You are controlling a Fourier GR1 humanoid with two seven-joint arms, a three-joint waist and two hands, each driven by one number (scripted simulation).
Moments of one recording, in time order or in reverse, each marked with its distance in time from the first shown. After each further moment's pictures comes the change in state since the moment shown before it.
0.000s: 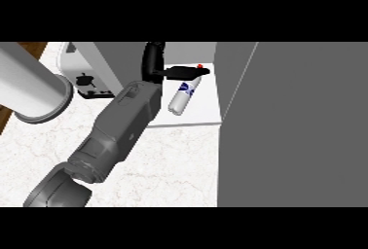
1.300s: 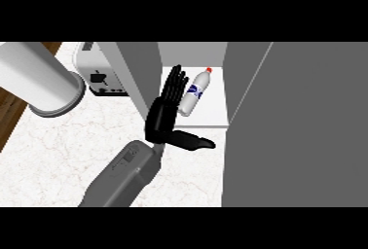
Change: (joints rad) left arm 0.606 0.011 -0.349 -0.782 0.126 -0.165 0.079; right arm 0.039 0.021 0.078 -0.019 0.028 -0.049 0.027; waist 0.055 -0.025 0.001
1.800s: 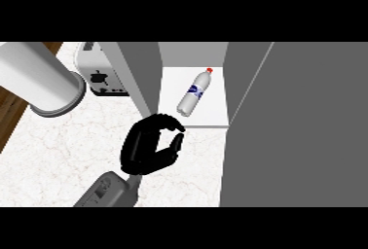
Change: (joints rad) left arm 0.275 0.132 -0.075 -0.360 0.000 -0.017 0.100; right arm 0.024 -0.140 0.012 -0.006 0.036 0.140 -0.042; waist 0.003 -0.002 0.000
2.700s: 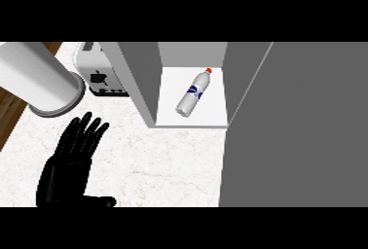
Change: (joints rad) left arm 0.384 0.266 0.176 -0.374 0.153 -0.088 0.015; right arm 0.023 -0.136 0.322 -0.074 0.153 0.158 -0.004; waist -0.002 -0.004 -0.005
